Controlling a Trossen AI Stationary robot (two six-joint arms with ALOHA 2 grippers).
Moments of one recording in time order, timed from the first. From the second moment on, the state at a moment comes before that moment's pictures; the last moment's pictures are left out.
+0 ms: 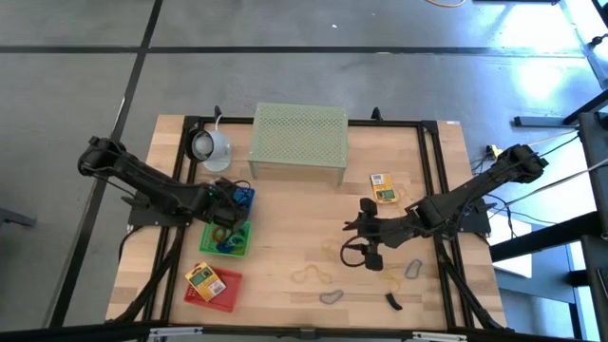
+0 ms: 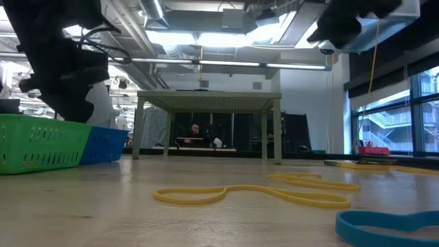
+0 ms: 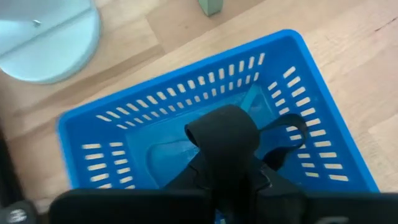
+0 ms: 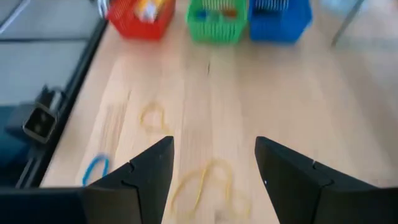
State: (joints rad) left arm -0.32 1.23 0.64 -0.90 -0.53 -1.37; right arm 0.52 1.29 0.84 -0.24 0.34 0.35
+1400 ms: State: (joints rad) left arm -0.35 1.22 0.91 -0.98 -0.63 -1.19; right arm 0.47 1.29 0.71 -1.23 0.32 1.54
